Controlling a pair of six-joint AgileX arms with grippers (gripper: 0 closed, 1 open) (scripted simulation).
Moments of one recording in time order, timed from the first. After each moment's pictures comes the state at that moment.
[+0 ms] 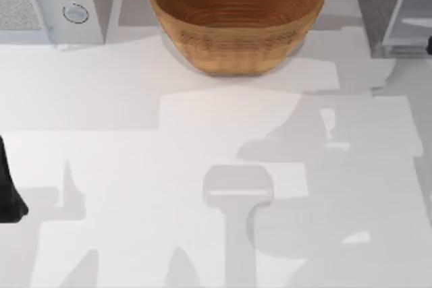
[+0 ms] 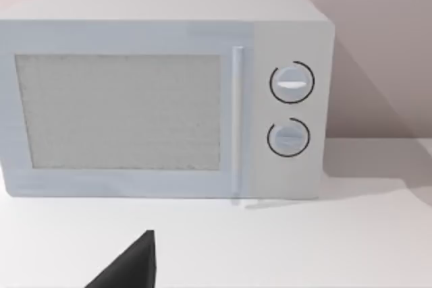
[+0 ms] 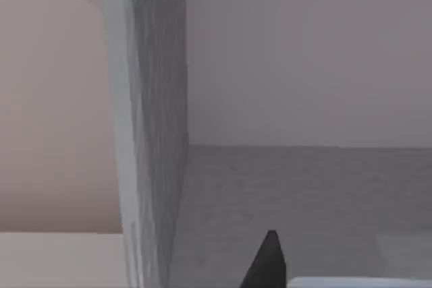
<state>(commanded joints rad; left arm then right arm) 0.00 0.00 0.00 0.00 0.00 0.00 -0.04 1.74 0.62 1.10 -0.02 0.01</state>
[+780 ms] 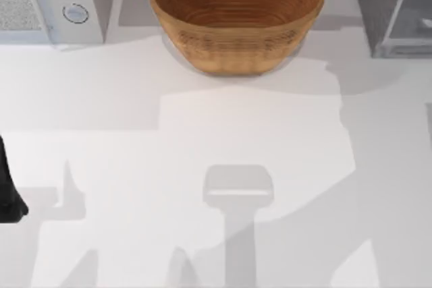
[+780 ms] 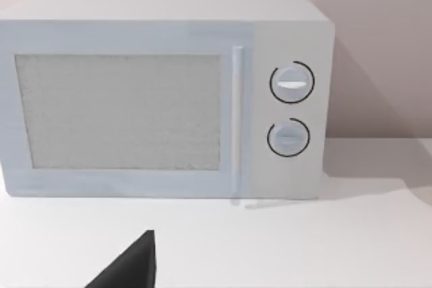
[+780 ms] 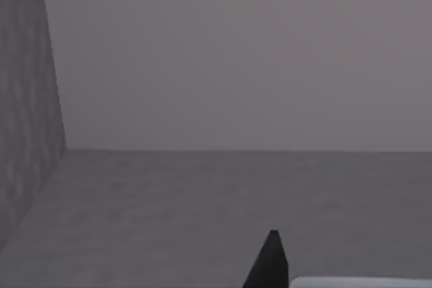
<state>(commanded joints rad) 0.00 0.00 0.00 0.00 0.00 0.00 -0.20 2.30 1.25 1.01 -0.18 0.01</state>
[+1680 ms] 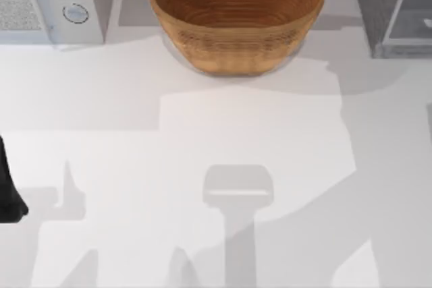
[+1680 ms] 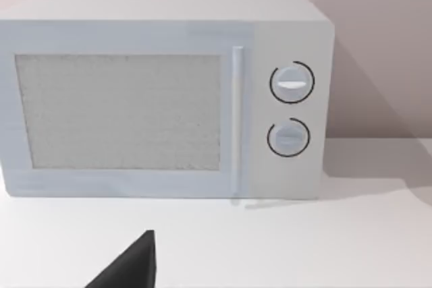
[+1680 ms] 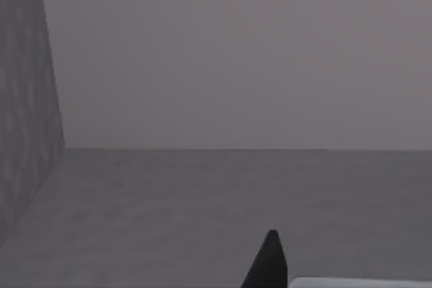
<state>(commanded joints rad) 0.00 0.00 0.00 0.00 0.00 0.00 -0.20 2.30 1.25 1.01 -0.18 0.01</state>
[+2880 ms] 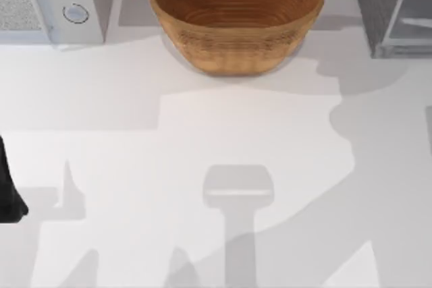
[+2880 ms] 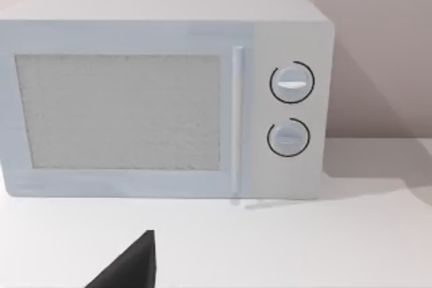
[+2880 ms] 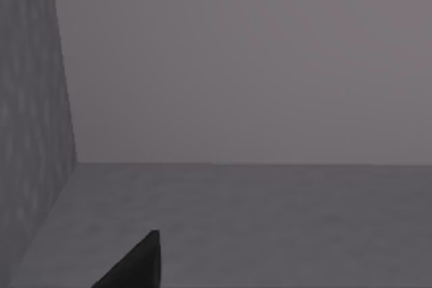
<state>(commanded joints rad) 0.00 0.00 0.00 0.00 0.00 0.00 -0.19 2.24 1.22 0.99 -0.18 0.01</state>
